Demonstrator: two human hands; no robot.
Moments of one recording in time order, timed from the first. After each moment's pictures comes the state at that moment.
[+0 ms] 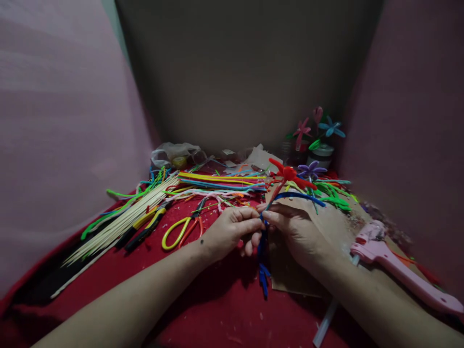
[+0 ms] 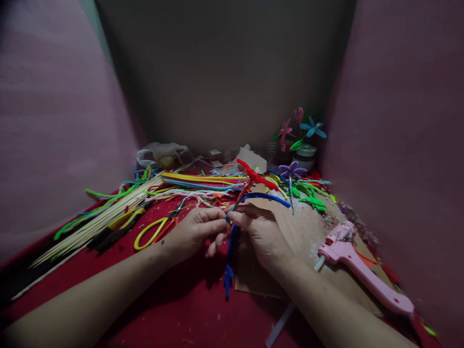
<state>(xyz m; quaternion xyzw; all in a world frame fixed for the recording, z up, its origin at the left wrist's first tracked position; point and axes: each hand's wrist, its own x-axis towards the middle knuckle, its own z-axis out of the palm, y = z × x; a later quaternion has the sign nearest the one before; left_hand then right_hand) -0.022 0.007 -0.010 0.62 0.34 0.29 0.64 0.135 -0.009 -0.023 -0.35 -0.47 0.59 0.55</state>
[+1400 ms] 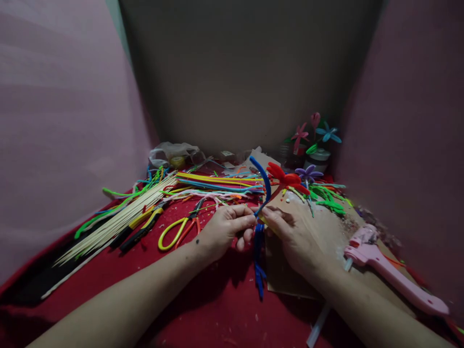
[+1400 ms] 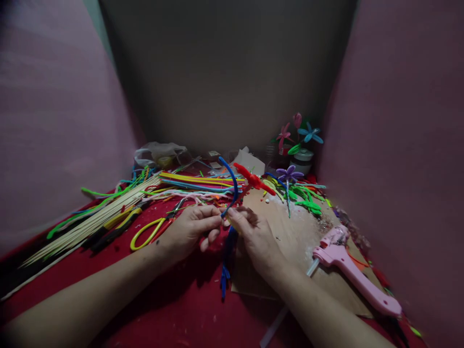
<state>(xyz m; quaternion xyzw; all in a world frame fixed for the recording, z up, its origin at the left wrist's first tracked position) -0.021 0.007 -0.005 0.58 0.36 0.35 0.64 0.128 -0.014 -0.012 -0.37 -0.52 0.53 0.56</state>
